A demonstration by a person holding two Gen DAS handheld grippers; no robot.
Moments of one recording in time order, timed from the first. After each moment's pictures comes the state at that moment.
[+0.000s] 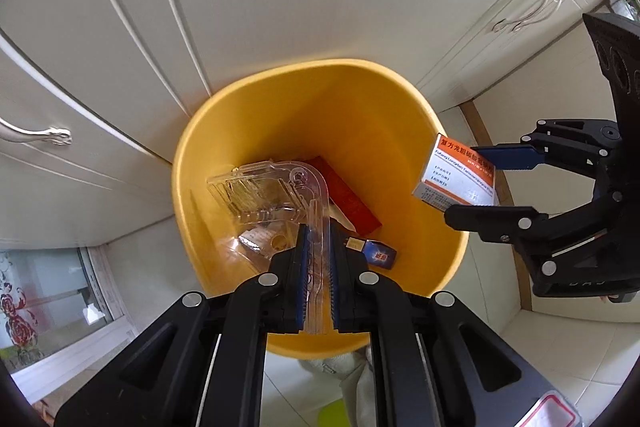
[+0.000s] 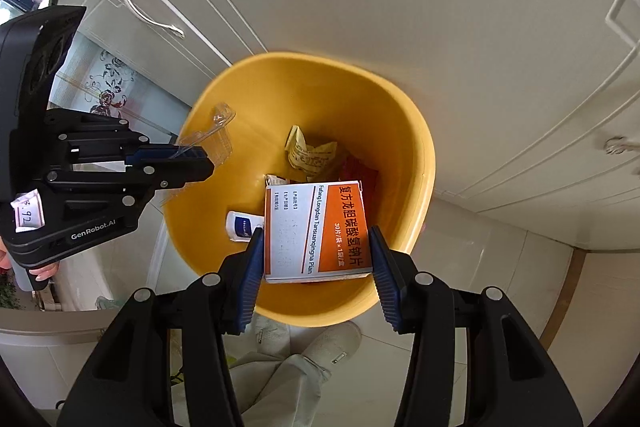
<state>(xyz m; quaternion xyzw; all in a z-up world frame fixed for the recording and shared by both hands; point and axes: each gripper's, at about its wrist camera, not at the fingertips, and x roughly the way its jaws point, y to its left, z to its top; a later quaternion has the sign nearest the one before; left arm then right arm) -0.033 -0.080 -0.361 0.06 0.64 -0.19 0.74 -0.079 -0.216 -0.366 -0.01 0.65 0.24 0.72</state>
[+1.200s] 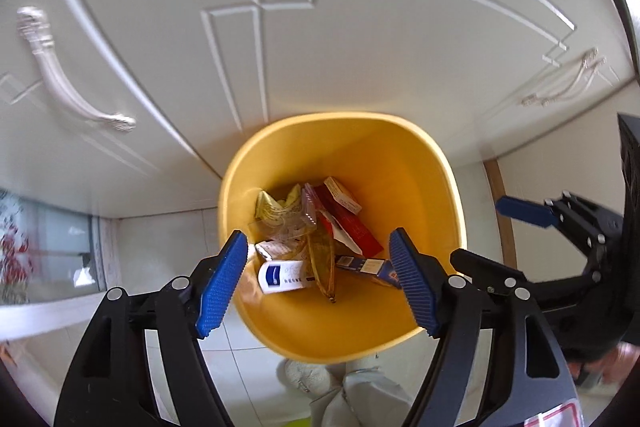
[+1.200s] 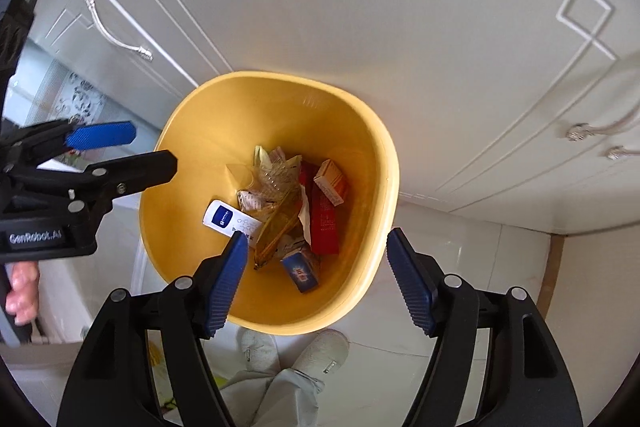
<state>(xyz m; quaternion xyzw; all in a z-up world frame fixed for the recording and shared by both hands) -0.032 -0.076 -0.318 -0.01 0.61 -0.08 0.79 -0.089 -0.218 -0.341 -0.01 0.62 0.14 0.77</state>
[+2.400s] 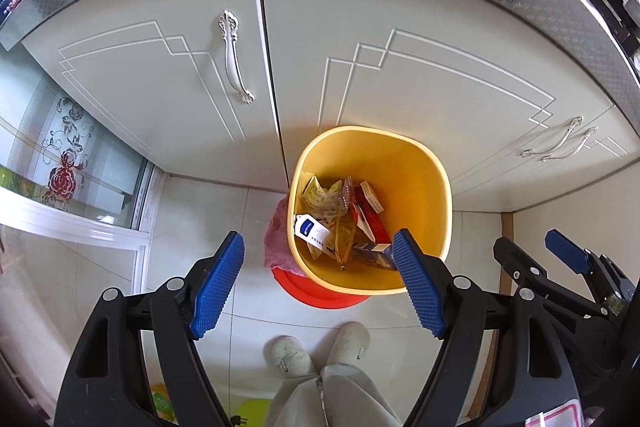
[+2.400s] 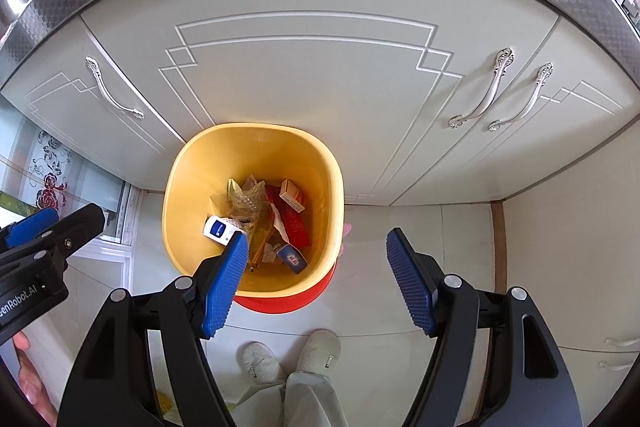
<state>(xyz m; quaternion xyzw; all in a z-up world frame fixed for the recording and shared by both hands) -0.089 -0.053 -0.232 -0.06 0.58 0.05 0.81 -0.124 -0.215 -0.244 0.00 0.59 0.02 0.80</state>
